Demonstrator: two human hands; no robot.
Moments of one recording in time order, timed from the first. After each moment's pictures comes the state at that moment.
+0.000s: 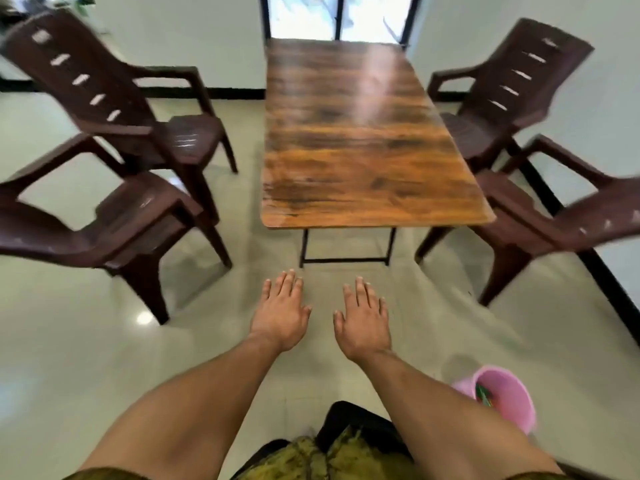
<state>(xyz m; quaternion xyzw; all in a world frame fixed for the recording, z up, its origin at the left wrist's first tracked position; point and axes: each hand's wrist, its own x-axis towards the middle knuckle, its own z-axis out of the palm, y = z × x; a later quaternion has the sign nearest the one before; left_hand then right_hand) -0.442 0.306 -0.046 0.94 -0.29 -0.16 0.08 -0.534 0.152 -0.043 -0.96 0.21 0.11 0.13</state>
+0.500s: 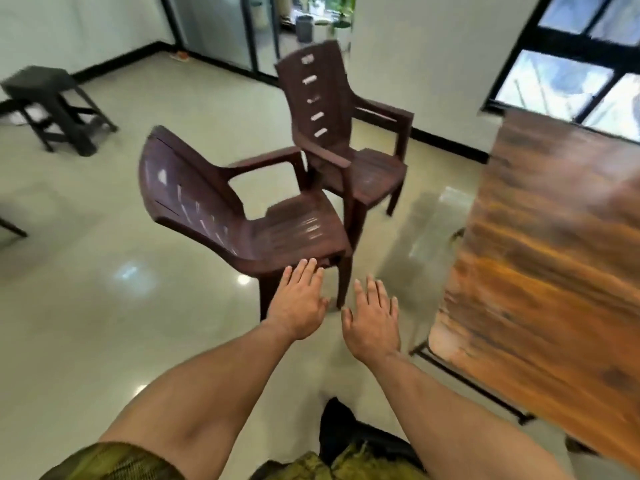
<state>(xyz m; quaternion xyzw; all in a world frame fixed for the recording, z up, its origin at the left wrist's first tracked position) -0.189 0.520 -0.022 0.99 -0.05 -0.09 0.10 -0.196 0.350 -0.035 -0.99 -0.06 0.08 0.13</state>
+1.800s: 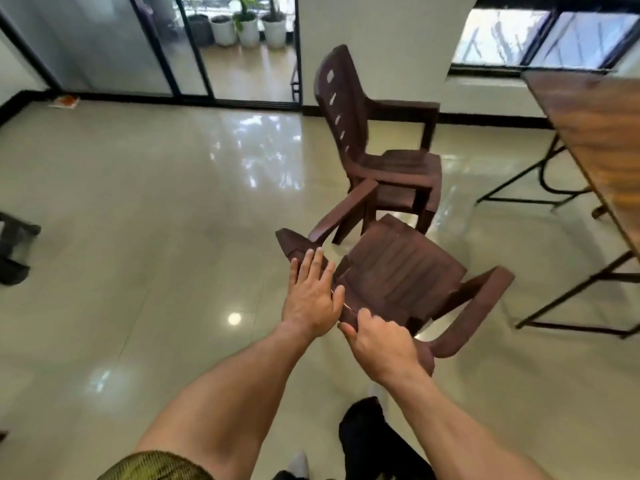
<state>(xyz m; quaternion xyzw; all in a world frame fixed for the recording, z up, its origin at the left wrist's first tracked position) 0.118 1.059 -0.026 0.96 -0.24 -0.06 0.10 0.010 0.934 -0.004 -0.99 0.07 0.10 0.10</state>
